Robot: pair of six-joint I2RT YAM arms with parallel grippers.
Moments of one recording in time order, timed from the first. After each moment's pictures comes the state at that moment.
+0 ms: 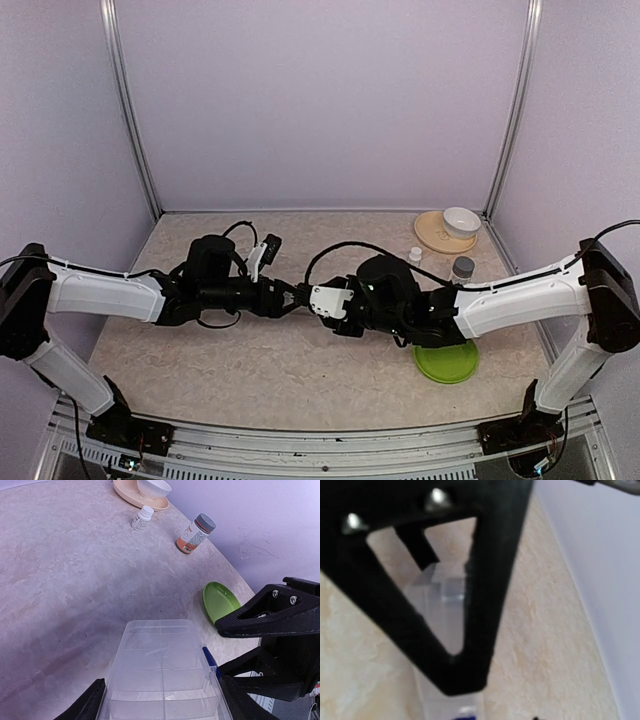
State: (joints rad) left arm -0.76 1.50 0.74 0.32 0.36 -0.42; right arm 1.12 1.62 0.93 0.26 0.24 -0.66
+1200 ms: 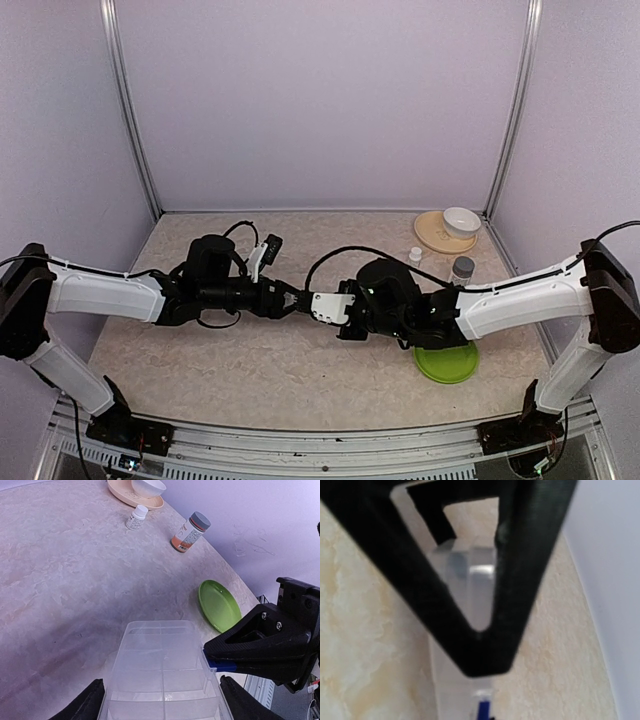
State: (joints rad) left arm -0.76 1.50 0.74 0.33 0.39 -0.42; right arm 1.12 1.61 0.92 0.22 0.25 -0.70
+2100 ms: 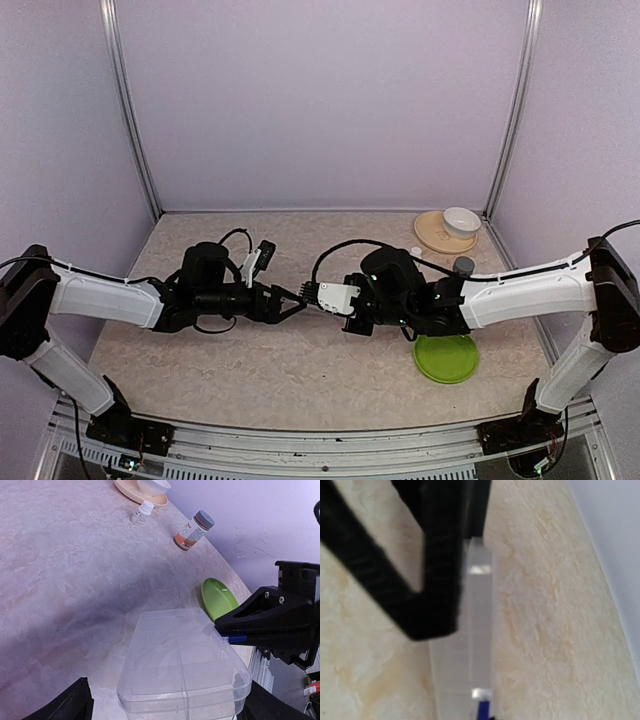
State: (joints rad) left arm -0.74 1.50 0.67 0.40 0.40 -0.45; right arm 1.06 1.60 0.96 0.11 0.15 -0.64
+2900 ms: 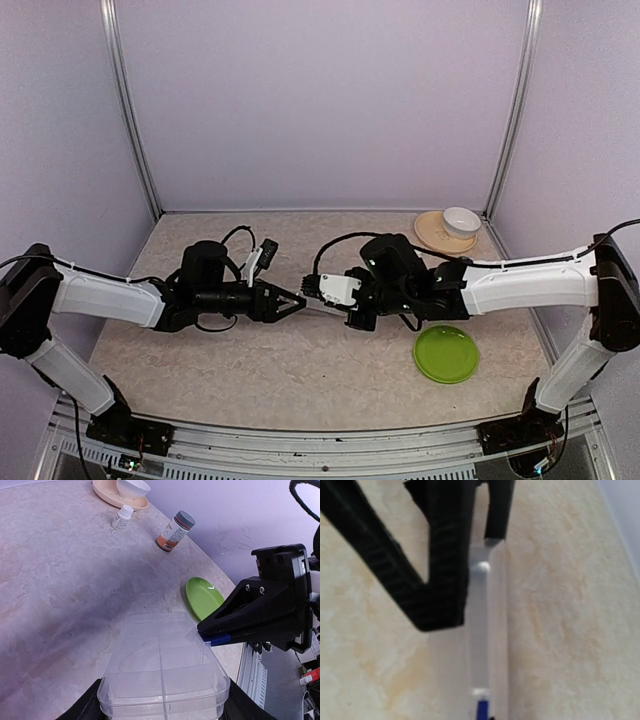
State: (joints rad) left arm -0.73 1.52 0.67 0.46 0.49 -0.43; right arm 1.02 1.59 1.03 -0.03 0.05 -0.60
